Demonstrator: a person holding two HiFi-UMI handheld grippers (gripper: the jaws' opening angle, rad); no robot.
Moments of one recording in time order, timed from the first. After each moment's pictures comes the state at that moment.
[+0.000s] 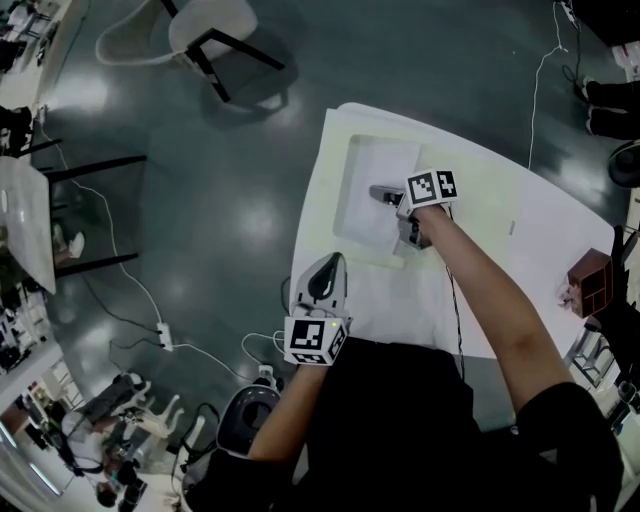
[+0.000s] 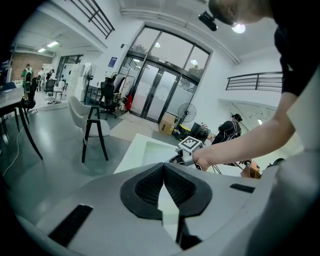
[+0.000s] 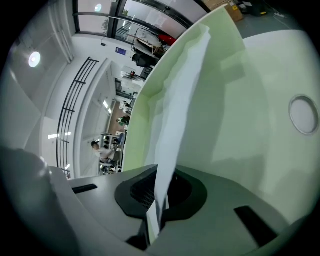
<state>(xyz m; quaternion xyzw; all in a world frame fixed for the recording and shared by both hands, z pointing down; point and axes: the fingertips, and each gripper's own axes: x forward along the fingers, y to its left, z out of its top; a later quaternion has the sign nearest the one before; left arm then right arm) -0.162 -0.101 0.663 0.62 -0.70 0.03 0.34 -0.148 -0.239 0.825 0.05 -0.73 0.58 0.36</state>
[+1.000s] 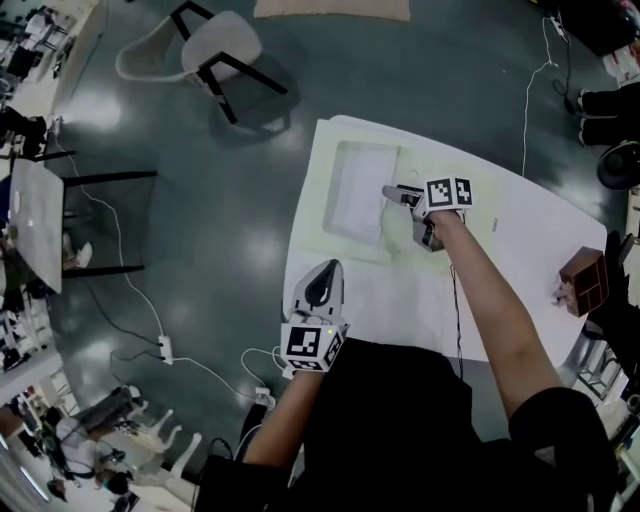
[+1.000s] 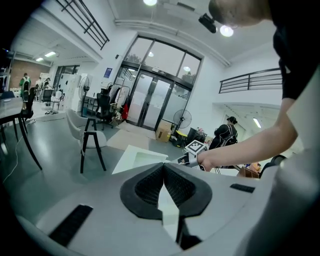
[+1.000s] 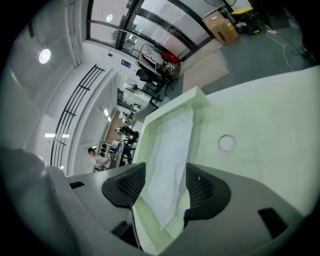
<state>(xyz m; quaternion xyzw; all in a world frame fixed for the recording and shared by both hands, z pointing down) -0.127 -0.087 0.609 0.64 -0.71 0.02 0.29 -0.083 -0.278 0.774 0.11 -0.77 0.55 0.31</state>
